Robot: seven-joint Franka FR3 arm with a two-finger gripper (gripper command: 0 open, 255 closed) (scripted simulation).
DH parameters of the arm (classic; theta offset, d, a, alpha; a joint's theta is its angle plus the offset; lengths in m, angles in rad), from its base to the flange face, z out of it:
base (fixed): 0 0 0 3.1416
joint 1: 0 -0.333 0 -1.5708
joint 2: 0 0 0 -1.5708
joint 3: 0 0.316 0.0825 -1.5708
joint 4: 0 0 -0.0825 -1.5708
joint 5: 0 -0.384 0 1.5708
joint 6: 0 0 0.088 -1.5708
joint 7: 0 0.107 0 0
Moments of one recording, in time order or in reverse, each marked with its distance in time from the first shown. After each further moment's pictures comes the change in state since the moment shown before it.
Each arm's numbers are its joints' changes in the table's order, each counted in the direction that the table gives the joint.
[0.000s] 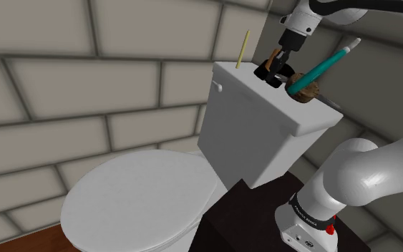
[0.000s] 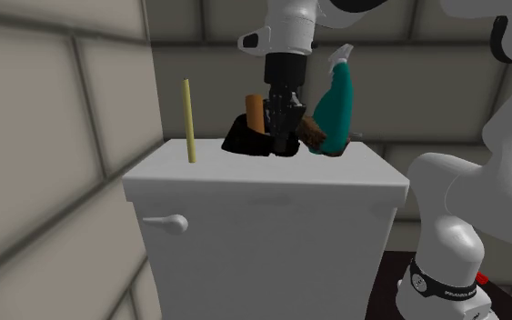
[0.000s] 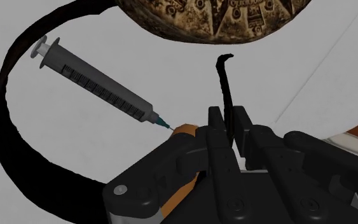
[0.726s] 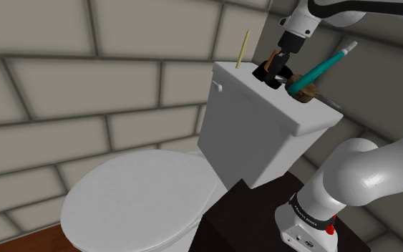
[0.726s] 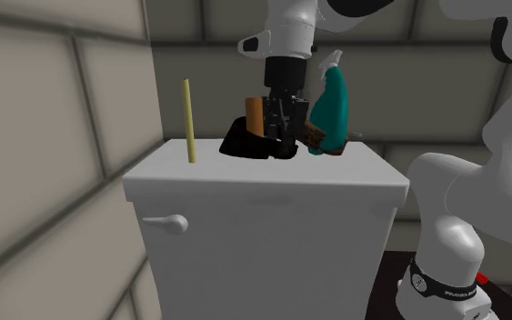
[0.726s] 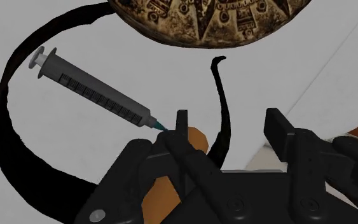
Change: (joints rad) arm 0.001 0.002 -0.001 0.017 0.001 -0.015 -0.001
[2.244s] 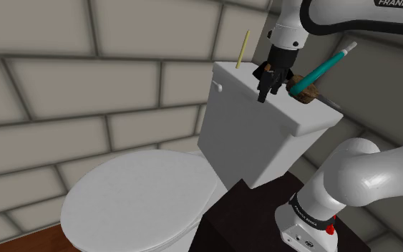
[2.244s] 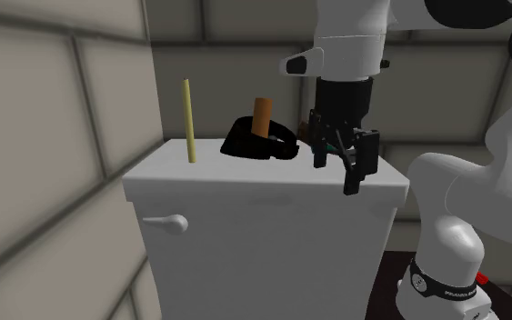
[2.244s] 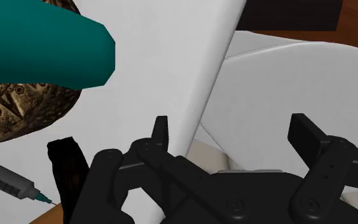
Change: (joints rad) arm -0.012 0.126 0.313 0.138 -0.003 0.142 0.374
